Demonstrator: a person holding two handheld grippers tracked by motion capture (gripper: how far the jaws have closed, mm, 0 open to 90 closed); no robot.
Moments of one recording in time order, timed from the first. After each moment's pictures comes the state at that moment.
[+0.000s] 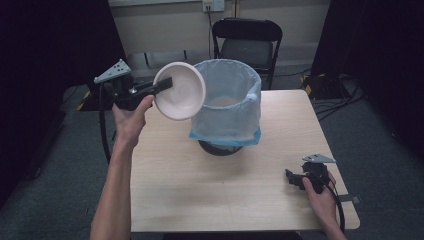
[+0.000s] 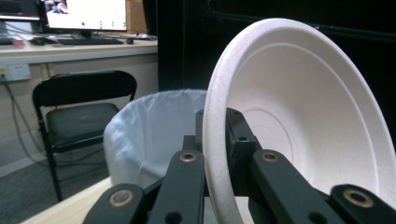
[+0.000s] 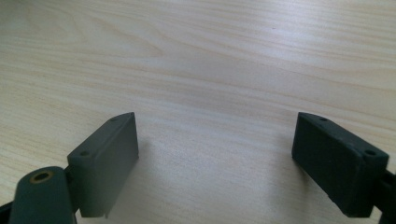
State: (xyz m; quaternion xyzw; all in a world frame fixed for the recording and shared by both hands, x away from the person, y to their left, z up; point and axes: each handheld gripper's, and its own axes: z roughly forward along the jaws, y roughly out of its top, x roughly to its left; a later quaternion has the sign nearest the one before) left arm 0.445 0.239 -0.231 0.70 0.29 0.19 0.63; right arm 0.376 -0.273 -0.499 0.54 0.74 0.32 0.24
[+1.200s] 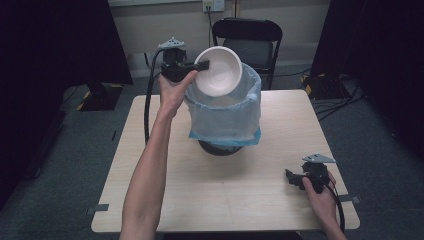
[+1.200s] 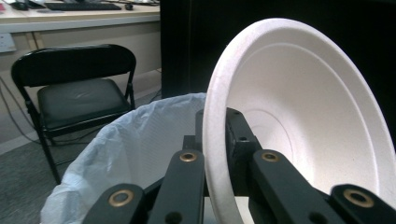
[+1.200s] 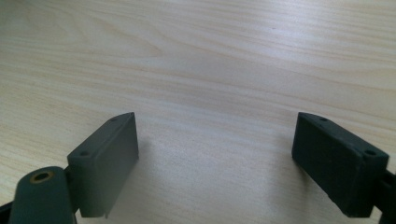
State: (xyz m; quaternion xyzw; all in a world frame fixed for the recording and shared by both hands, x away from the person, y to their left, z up) left arm 0.546 0.148 -0.234 0.74 0.32 0.17 0.57; right arm 0.376 -0.273 -0.499 0.54 0.74 0.32 0.24
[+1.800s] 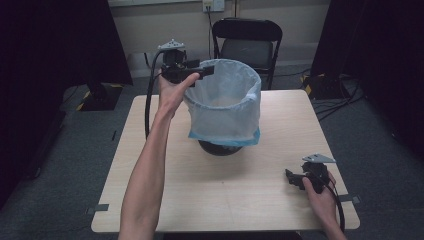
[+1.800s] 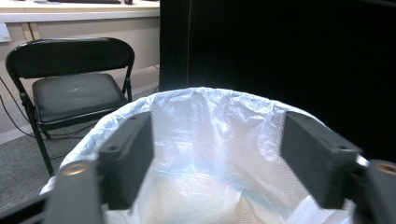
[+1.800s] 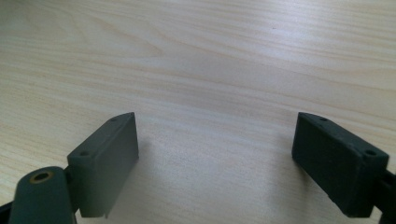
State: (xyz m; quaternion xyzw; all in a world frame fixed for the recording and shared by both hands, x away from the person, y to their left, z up) left arm 0.548 0.149 -0.240 0.74 0.33 0.16 0.57; right arm 0.376 -0.273 -0.499 0.54 0.74 0.32 0.24
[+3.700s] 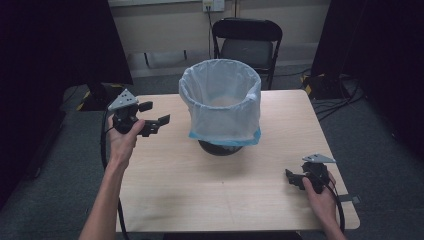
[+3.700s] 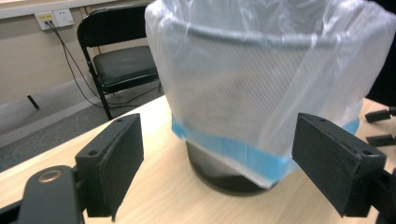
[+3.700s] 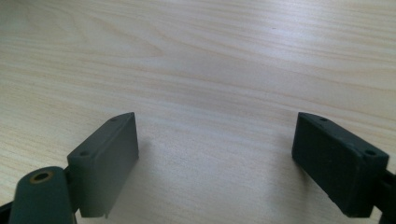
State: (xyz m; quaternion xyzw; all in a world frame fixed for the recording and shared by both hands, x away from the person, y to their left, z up) left arm 0.428 0.262 -0.300 0.76 0.33 0.23 0.51; right arm 0.376 -0.273 -0.499 0.54 0.74 0.32 0.24
